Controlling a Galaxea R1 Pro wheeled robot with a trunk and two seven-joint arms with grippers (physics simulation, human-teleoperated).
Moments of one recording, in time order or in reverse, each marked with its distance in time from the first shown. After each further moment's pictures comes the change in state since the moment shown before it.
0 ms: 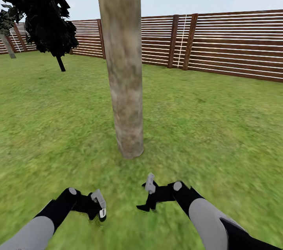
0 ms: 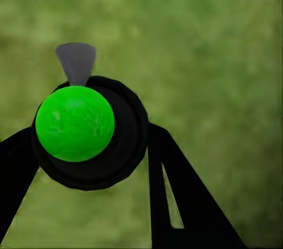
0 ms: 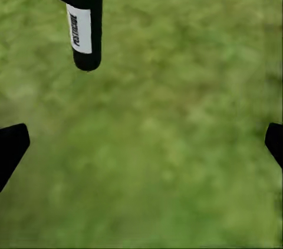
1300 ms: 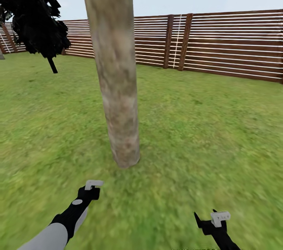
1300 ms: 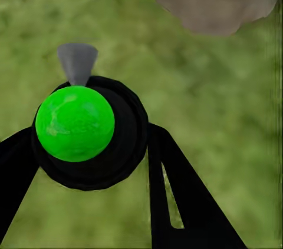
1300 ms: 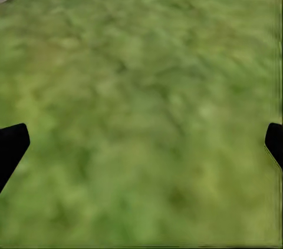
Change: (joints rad) left arm 0.006 -0.124 0.227 0.165 0.385 -0.249 0.912; right arm 0.387 -0.284 -0.237 -0.001 -0.576 -0.261 -0.577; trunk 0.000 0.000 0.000
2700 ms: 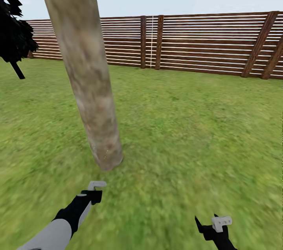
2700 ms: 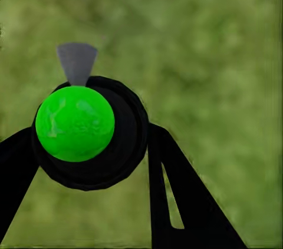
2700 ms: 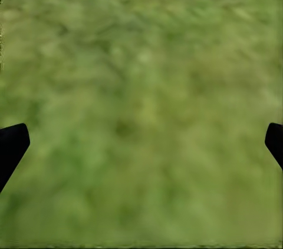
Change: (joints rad) left arm -0.012 -0.025 -0.005 -0.059 -0.003 0.295 -0.010; right arm 0.024 0.000 -0.003 0.002 -0.002 0.001 -0.001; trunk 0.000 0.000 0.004
